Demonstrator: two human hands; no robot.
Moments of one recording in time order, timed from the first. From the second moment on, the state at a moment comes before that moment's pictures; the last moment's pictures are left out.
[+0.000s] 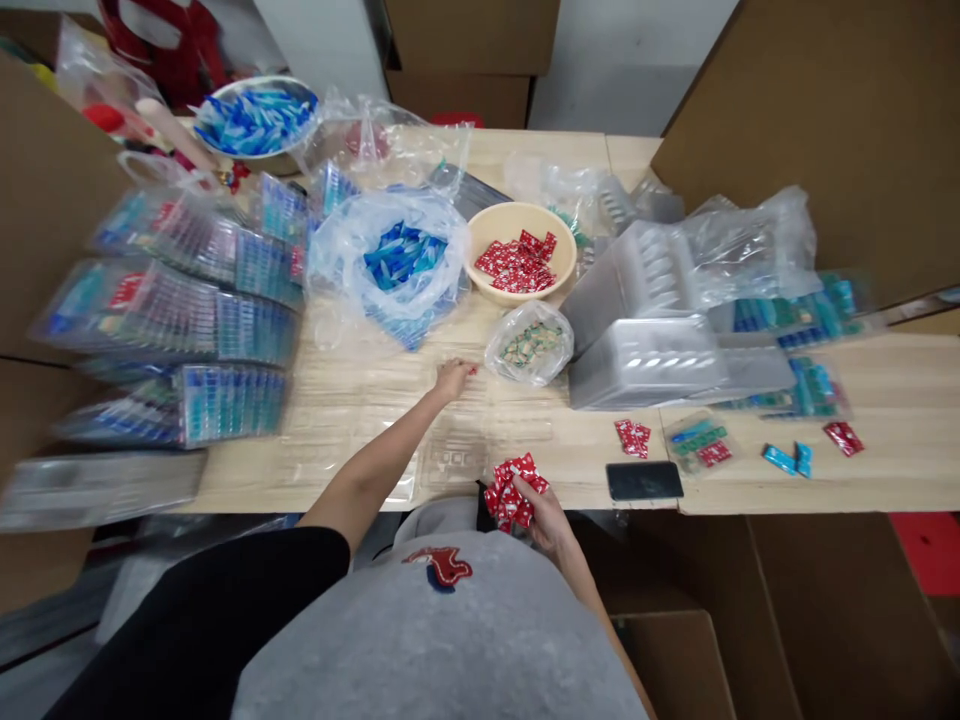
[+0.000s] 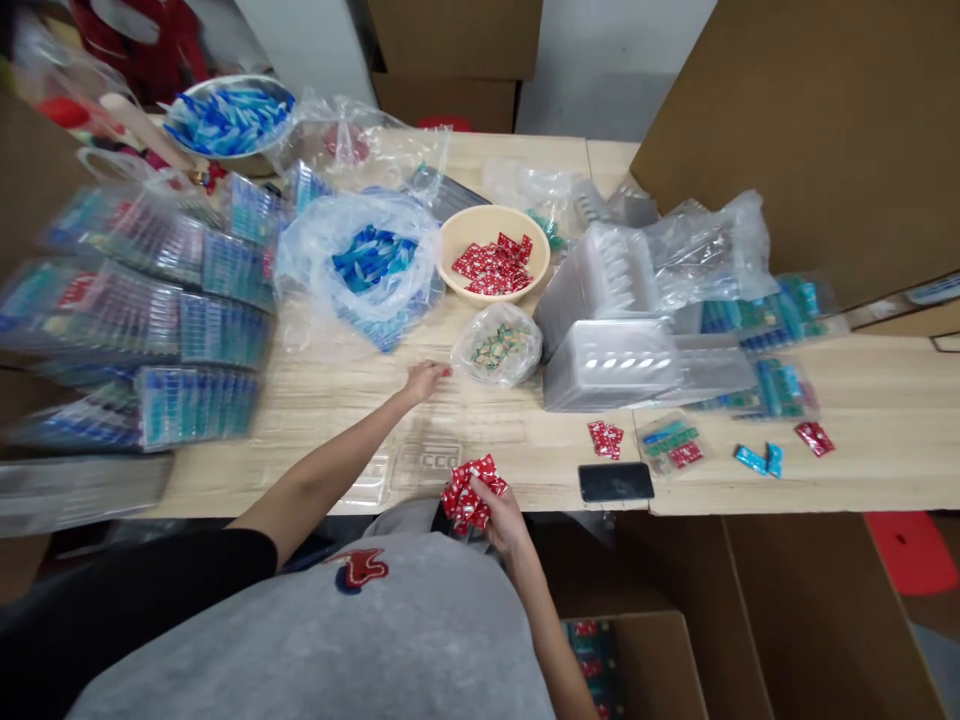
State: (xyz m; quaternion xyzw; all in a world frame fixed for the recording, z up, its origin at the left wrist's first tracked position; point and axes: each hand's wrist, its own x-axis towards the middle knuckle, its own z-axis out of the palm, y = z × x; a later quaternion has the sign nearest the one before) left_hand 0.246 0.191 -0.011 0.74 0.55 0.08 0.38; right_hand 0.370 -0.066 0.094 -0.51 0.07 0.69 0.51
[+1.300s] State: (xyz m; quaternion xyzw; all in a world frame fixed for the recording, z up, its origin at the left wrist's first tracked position) left_hand 0.216 0.060 0.016 0.64 0.54 0.15 0.52; right_hand 0.361 -0.045 0.048 -0.65 0.04 0.48 0.59
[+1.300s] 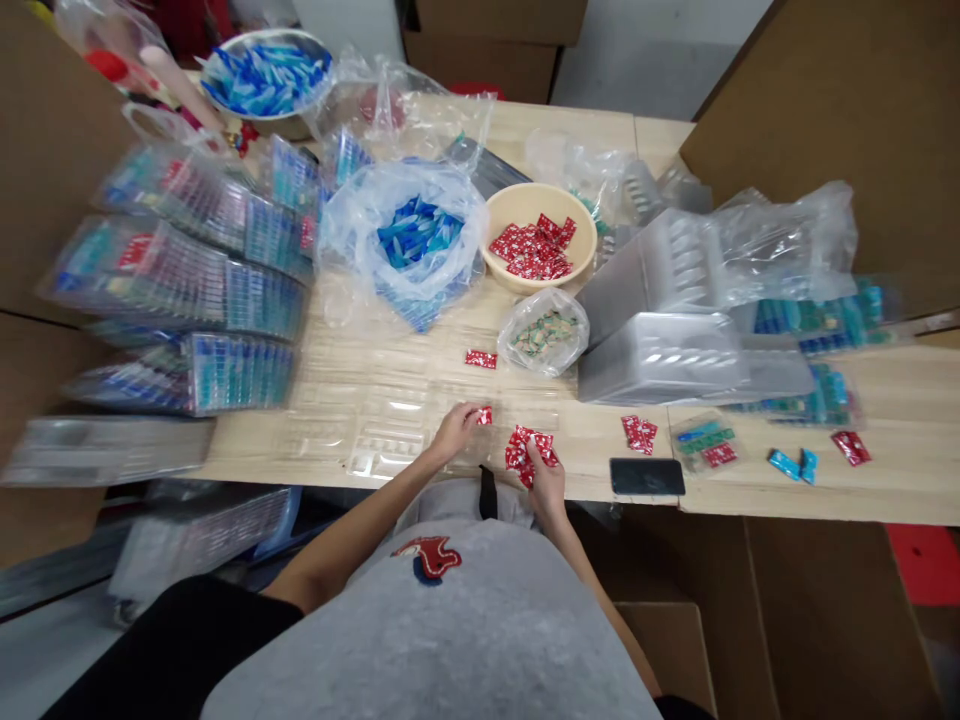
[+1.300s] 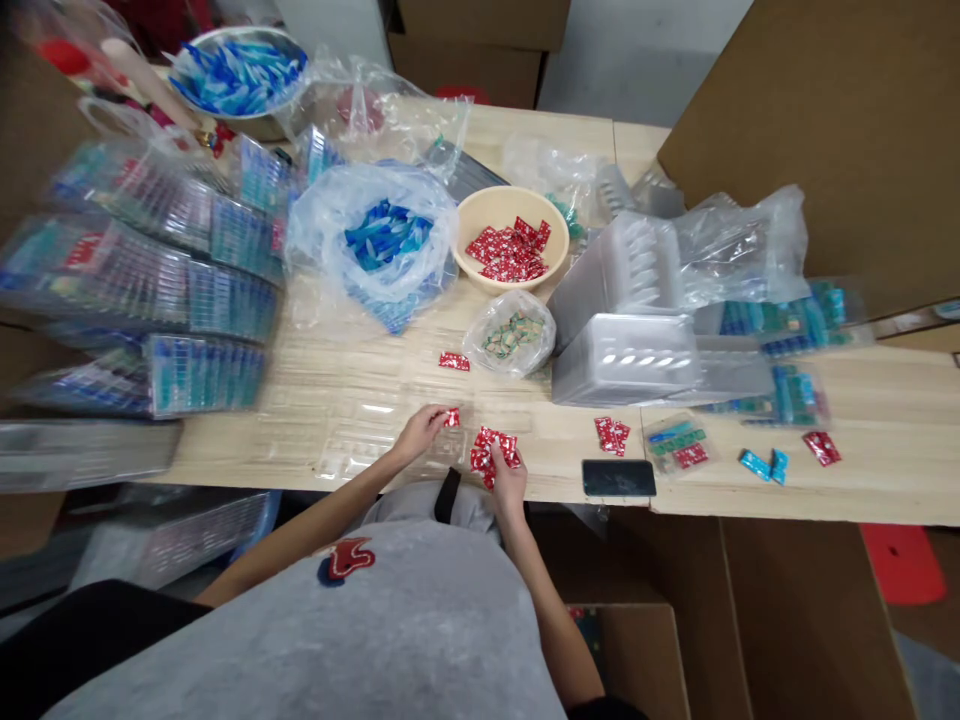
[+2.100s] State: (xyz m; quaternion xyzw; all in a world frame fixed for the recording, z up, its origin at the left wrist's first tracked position) left_hand 0.215 0.031 0.037 0.69 0.47 0.14 0.53; right_hand 0.359 -0.040 0.065 -0.64 -0.13 0.57 0.50
